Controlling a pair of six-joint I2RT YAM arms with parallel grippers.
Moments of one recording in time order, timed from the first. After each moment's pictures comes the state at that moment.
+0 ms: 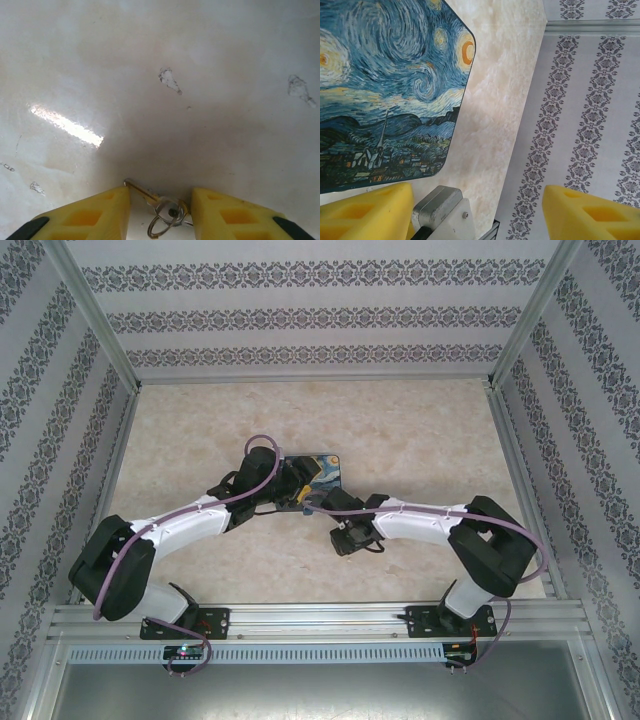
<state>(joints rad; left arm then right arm) -0.60 1.44 0.78 0.15 0.28 -1.40 0.89 1.62 0.84 -0.58 0.03 0.44</state>
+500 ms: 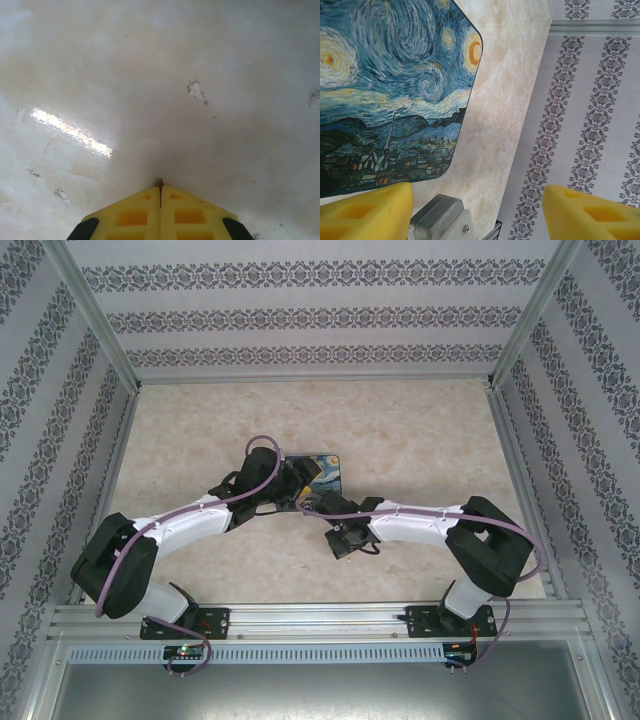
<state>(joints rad) -0.60 1.45 0.78 0.15 0.28 -1.40 0.92 1.63 0.86 -0.56 0.05 0.47</state>
